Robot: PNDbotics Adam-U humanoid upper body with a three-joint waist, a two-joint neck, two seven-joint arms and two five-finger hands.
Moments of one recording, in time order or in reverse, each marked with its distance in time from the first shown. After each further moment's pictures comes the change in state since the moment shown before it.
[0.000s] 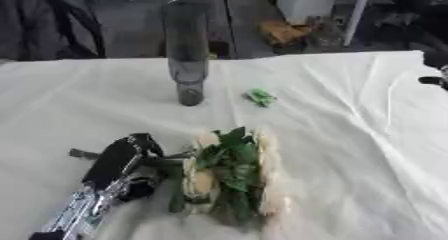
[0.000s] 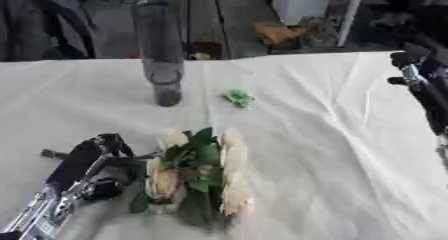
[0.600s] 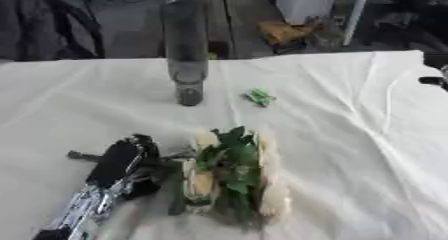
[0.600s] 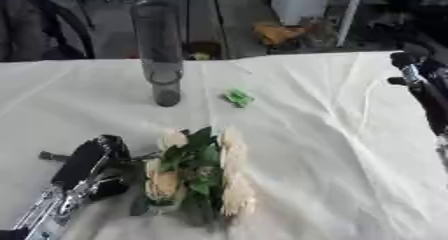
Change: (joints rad) left arm -0.016 -0.019 0.012 0.048 -0.018 0.010 0.032; right arm 0.000 0.001 0.000 0.000 0.000 0.001 -0.001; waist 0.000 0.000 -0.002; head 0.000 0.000
